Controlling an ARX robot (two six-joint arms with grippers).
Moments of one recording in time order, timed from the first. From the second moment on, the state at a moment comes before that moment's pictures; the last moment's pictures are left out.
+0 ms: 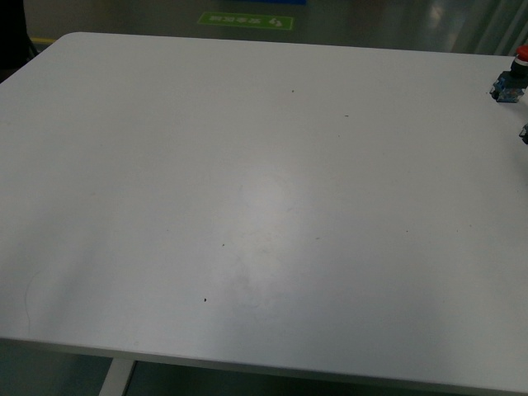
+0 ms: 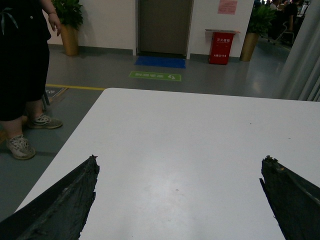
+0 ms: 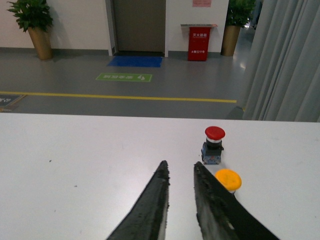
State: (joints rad) left arm 0.00 0.00 0.02 0.00 0.00 -0.01; right arm -0.06 1.44 0.38 1.04 -0.06 0.00
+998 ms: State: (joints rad) left arm 0.00 0.00 0.02 0.00 0.00 -0.01; right arm 0.00 0.67 0.01 0.65 0.00 0.00
